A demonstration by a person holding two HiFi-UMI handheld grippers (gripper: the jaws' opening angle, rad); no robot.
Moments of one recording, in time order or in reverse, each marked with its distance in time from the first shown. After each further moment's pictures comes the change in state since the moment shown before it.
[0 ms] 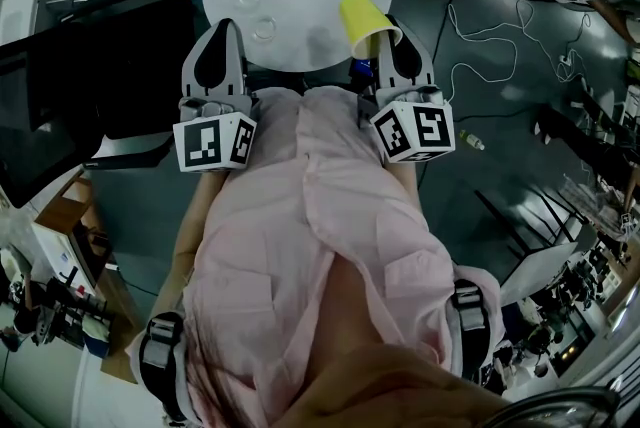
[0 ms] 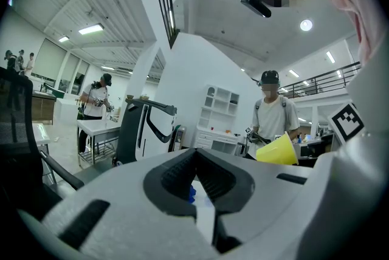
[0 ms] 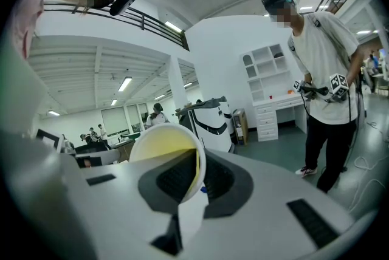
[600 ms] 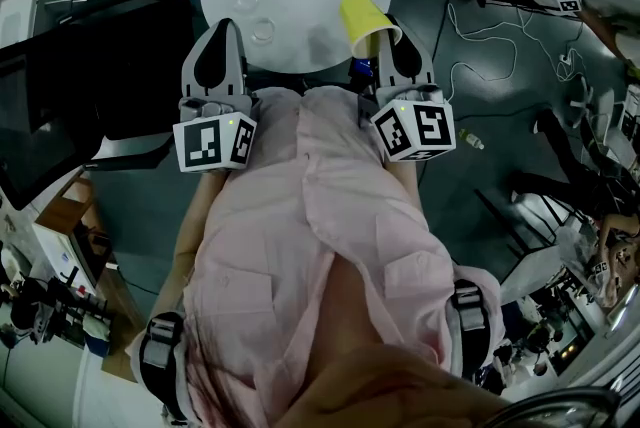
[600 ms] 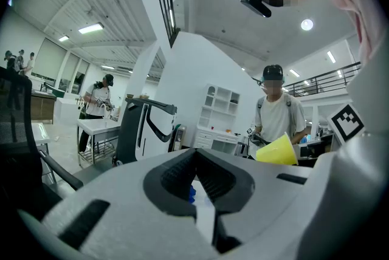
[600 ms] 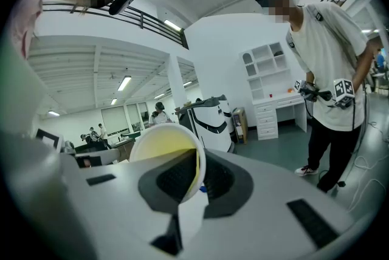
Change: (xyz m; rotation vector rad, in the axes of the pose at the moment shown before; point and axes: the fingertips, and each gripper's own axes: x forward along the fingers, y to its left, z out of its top) left arm 0.008 -0.001 0.000 -0.002 0.008 0.002; right arm 0.006 -0.006 0.000 0.005 0.014 -0.001
